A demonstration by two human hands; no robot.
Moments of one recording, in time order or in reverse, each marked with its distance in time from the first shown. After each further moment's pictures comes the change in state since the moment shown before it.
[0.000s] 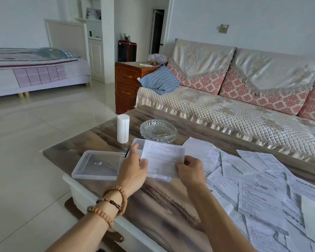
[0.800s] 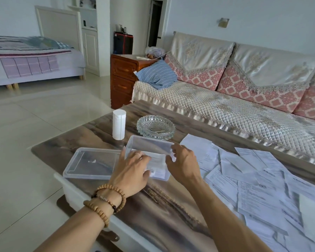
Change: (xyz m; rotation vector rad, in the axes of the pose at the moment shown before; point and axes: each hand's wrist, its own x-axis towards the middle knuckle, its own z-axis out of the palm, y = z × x) left_hand 0.023 -0.024 0.005 0.772 -0.080 0.450; right_hand 0.029 -0.002 0.015 -0.610 -0.009 -0.534
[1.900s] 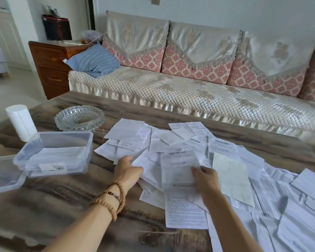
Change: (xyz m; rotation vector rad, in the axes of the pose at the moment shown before) left_hand 0.047 0.216 0.088 -0.949 -0.269 -0.558; right_hand -0.118 0.246 -0.122 0.528 0.233 0.975
